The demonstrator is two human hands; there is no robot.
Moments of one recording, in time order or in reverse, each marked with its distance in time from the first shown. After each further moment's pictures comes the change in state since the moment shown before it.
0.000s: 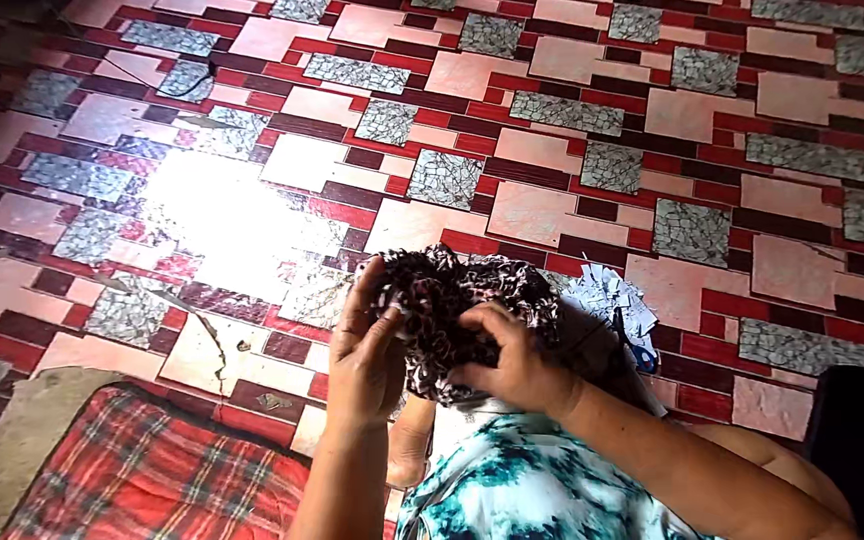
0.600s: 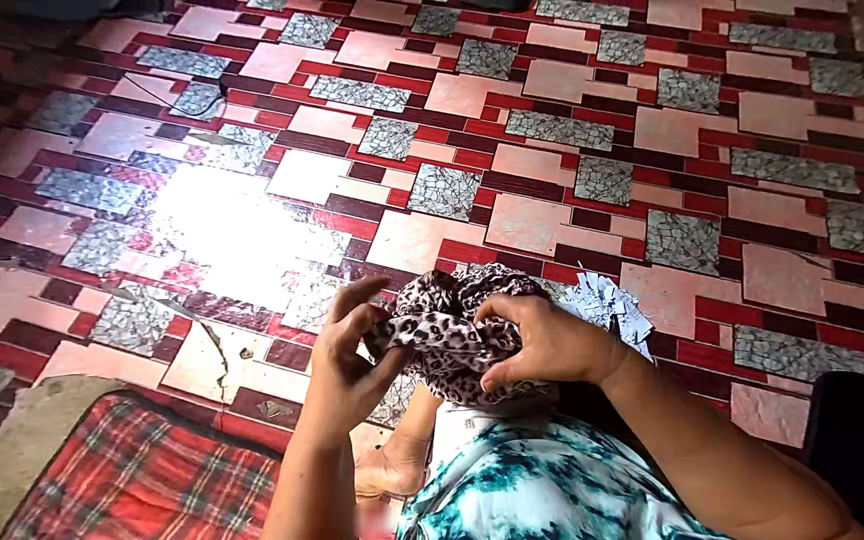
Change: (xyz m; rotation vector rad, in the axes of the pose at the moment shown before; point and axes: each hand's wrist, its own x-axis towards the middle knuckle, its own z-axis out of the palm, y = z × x) left_hand 0.003 0.016 -0.041 0.796 -0.239 0.326; right_hand 0.024 -0.031 -0.067 -0.032 -0.373 0.058
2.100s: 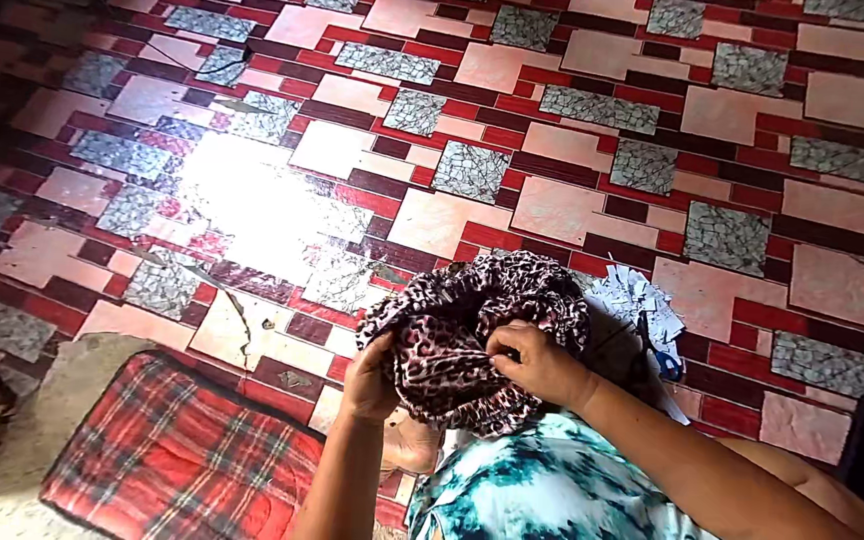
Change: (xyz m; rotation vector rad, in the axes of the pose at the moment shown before) left_hand -0.062 -0.046 0.023 -1.050 0.432 -0.803; right_hand 0.002 0.056 0.076 -0.097 0.126 -0.015
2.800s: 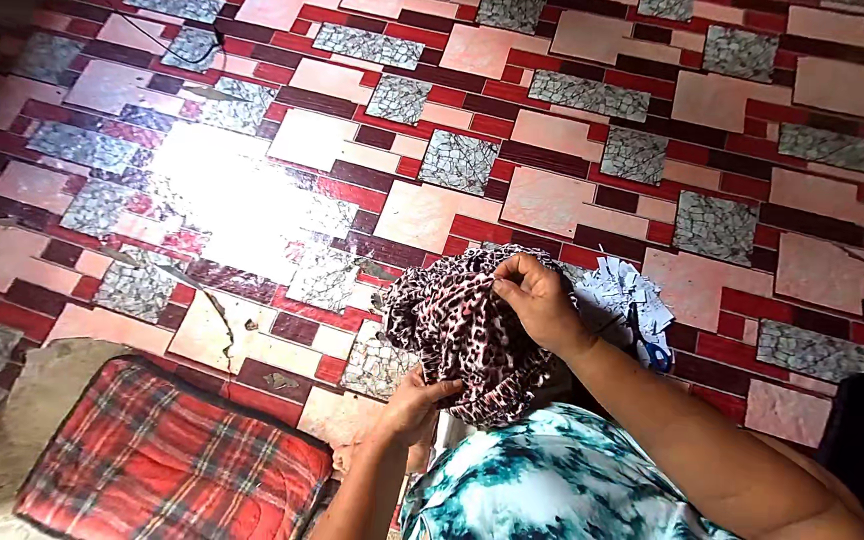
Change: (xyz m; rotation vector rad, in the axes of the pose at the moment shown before) left_hand -0.021 -0.052 0.010 0.246 -0.054 -0.369; right_hand 0.036 -0.005 -0.026 0.368 0.392 0.047
